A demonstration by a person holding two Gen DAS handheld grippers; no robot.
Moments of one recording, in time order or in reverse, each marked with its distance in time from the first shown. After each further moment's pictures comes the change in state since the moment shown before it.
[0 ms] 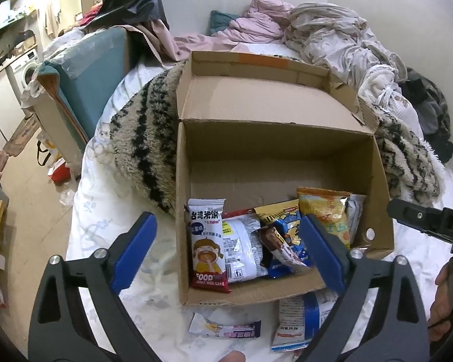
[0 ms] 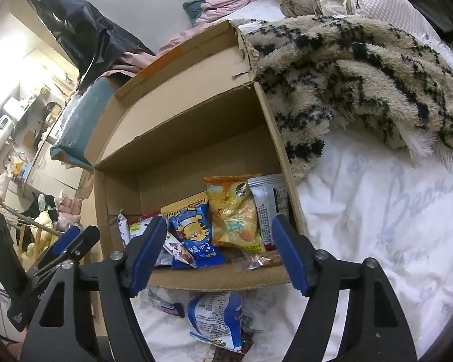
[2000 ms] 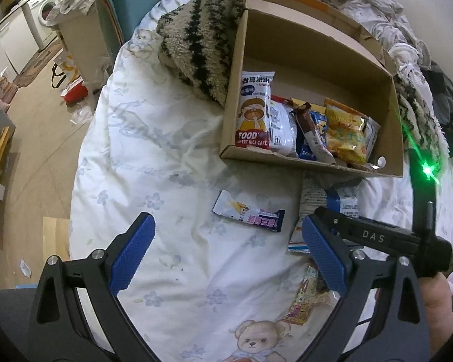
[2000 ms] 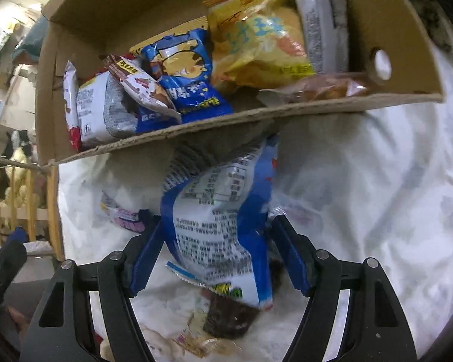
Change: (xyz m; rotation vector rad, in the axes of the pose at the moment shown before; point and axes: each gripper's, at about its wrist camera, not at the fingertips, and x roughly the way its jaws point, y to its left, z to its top) left arm -0.029 0.040 -0.096 -0.169 0.274 0.022; right arm 0.101 0.021 -0.104 -0.069 0.388 -0.103
